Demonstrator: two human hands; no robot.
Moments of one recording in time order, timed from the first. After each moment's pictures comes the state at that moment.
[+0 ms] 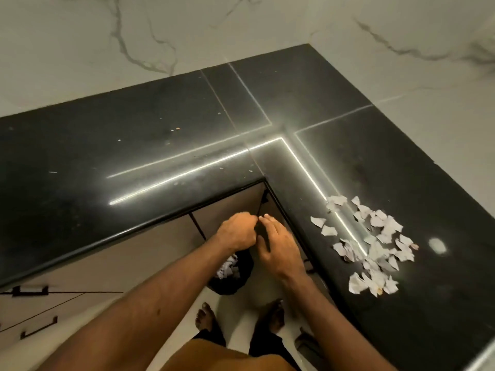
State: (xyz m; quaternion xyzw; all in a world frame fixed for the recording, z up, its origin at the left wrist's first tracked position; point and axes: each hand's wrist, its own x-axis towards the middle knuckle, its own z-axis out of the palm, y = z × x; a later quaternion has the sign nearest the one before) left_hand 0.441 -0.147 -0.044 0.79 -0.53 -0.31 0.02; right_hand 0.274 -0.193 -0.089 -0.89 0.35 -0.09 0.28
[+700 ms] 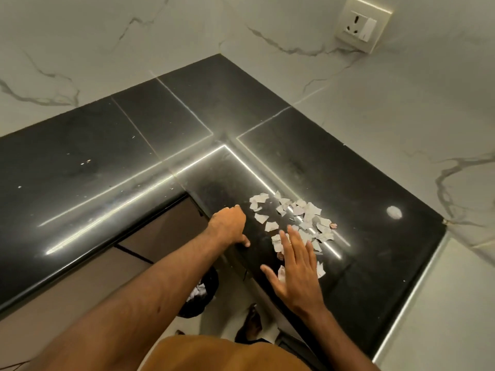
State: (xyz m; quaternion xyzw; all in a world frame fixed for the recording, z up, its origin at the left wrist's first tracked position) left_hand 0.310 -0.276 0.001 0.74 -0.61 -0.24 -0.16; right_hand 0.071 -0.227 -0.052 -0.86 0.48 -0.11 0.15
